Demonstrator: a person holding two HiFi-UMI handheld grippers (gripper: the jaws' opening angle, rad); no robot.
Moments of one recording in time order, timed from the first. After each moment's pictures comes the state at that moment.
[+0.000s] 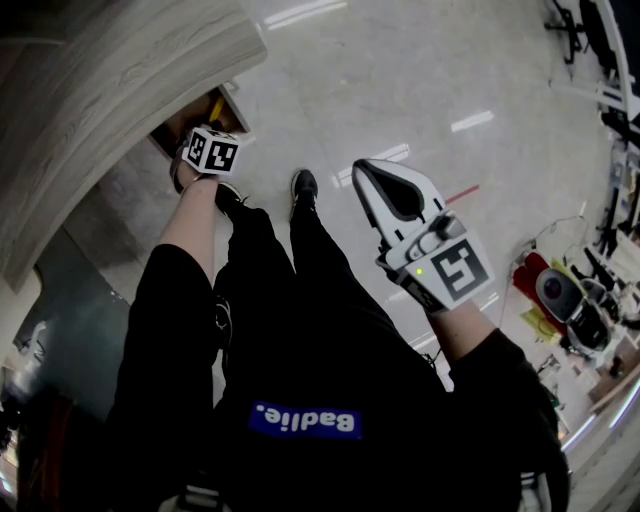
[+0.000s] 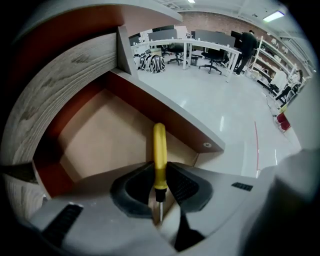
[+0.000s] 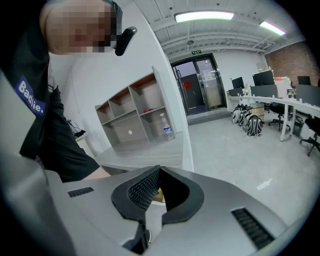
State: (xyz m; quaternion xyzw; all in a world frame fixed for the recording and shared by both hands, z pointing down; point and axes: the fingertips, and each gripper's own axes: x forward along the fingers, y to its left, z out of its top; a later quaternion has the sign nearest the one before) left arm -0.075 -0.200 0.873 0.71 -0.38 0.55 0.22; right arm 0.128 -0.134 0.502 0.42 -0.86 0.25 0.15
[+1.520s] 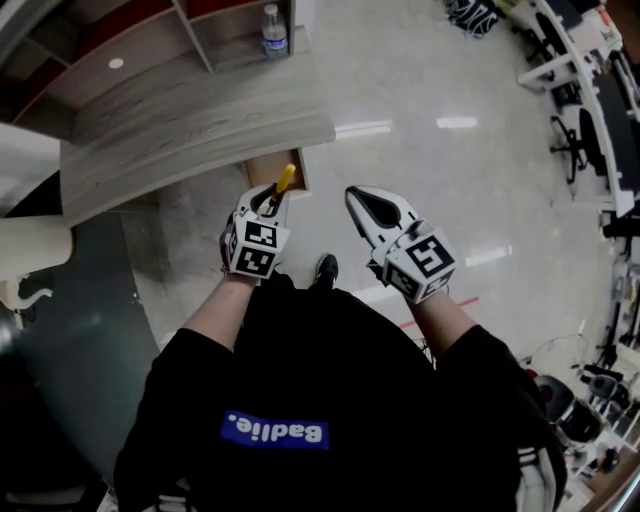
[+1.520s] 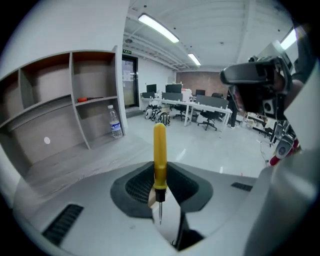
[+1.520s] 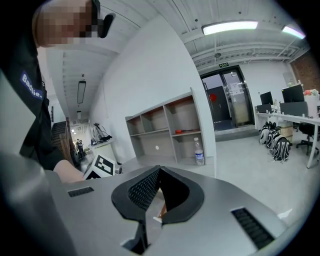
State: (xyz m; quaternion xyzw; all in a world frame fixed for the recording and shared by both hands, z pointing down) left arm -0.033 -0.132 0.516 0.82 -0.47 0.29 0.18; right arm 0.071 -0.126 0.371 0.31 -0.93 0.16 0.10
